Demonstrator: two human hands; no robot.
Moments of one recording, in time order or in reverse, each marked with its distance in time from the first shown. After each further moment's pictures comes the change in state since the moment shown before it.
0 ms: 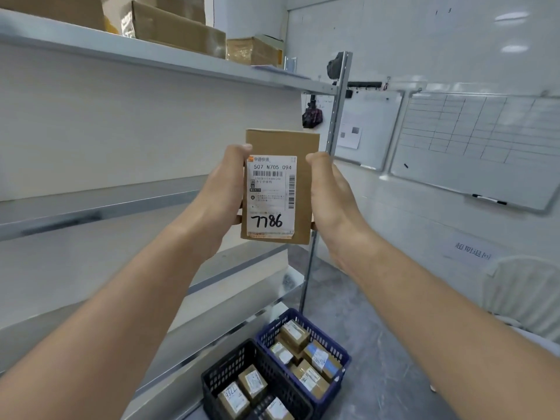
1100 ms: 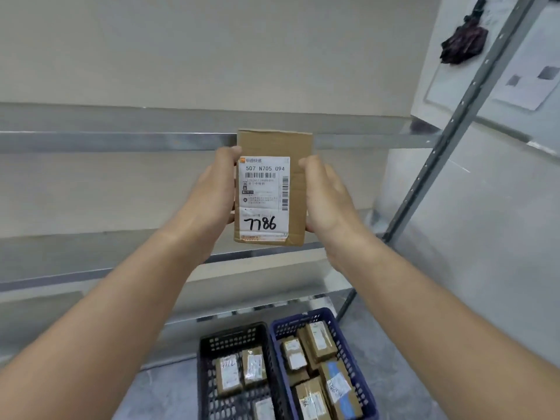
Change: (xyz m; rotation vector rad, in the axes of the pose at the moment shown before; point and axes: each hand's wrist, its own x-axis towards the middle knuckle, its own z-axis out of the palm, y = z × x) left_hand 0.296 -0.198 0.131 0.045 0.497 -0.245; right_hand 0.369 0.245 0.022 0.017 -0.505 0.186
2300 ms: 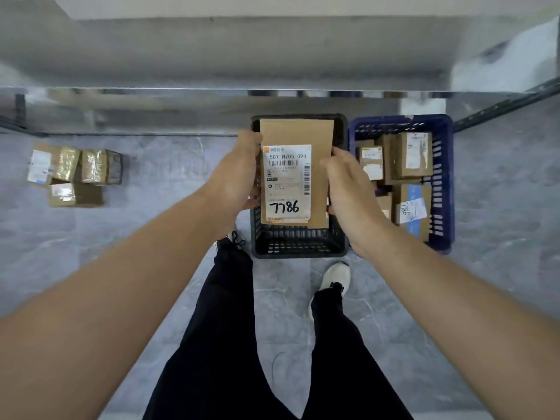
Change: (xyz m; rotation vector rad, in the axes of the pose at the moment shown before) left_hand 0.032 -0.476 -0.059 0.105 0.040 -0.944; right_hand 0.011 0.478 0.161 -0.163 -0.380 0.714
